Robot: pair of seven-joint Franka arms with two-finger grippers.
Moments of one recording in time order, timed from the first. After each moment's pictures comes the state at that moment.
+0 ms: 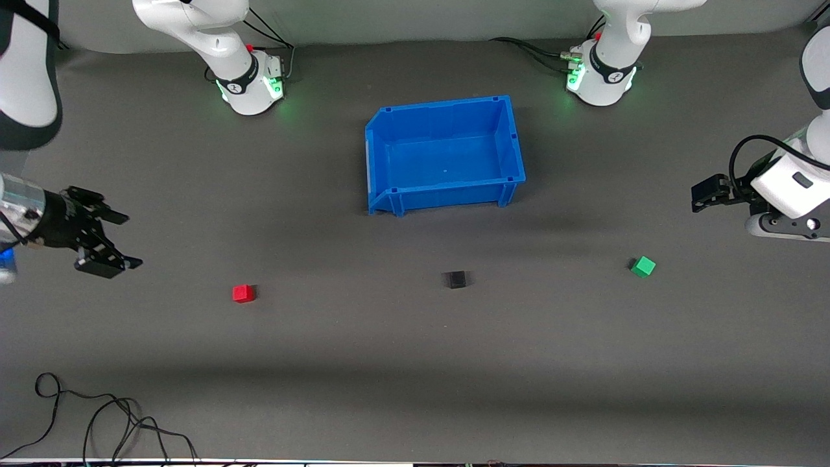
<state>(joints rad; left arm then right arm) -0.01 0.05 -0.02 -1.69 0.02 1.68 0.08 0.07 0.25 -0.11 -1.46 0.18 1.61 1.13</state>
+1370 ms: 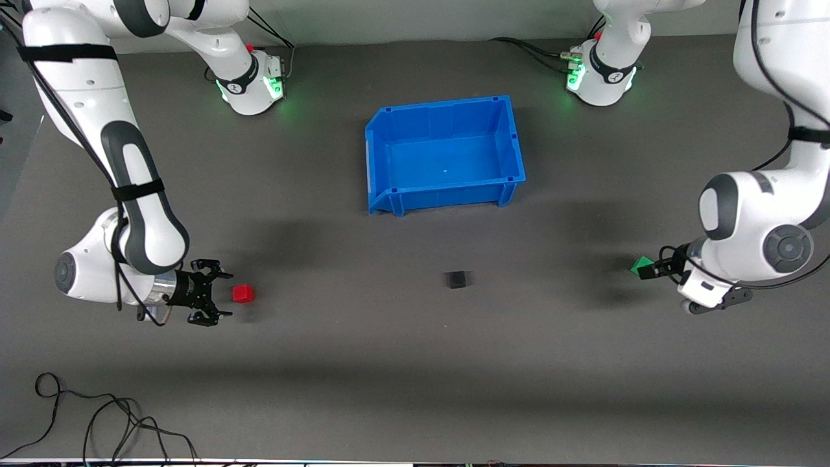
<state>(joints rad) 0.04 0.46 -0.01 -1.85 -0.01 2.13 -0.30 0.06 0.62 -0.12 -1.77 0.53 2.23 1.09</state>
